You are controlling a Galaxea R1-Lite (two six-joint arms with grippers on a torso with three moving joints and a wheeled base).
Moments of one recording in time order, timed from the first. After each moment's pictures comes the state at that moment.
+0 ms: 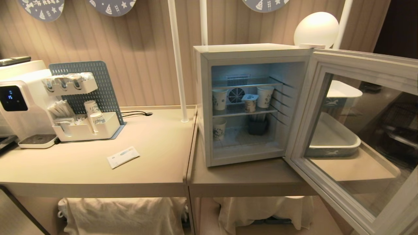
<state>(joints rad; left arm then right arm) 0.00 0.00 0.00 0.01 0.00 0.05 0.00 0.00 -0.02 0.05 0.00 -0.01</state>
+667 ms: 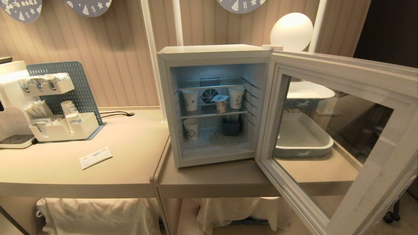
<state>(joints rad) 0.00 0.00 0.00 0.01 0.00 0.04 0.00 0.00 -0.02 0.05 0.00 -0.01</state>
